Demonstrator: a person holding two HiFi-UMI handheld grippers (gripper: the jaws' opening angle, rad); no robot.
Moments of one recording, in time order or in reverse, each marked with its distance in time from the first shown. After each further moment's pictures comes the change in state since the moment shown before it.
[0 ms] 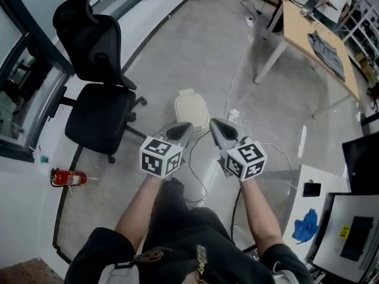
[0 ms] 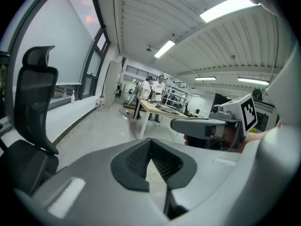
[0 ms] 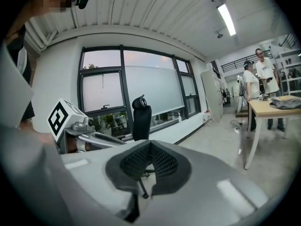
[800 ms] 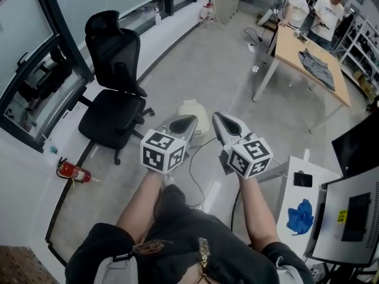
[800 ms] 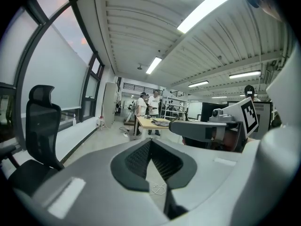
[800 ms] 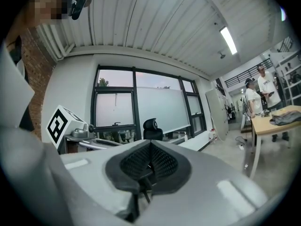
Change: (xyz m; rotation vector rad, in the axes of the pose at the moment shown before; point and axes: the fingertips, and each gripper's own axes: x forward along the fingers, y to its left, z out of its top) left arm -0.121 -0.124 0.066 0.126 -0.186 0.048; right arm -0.132 0.098 0.089 -0.058 -0.210 0.051
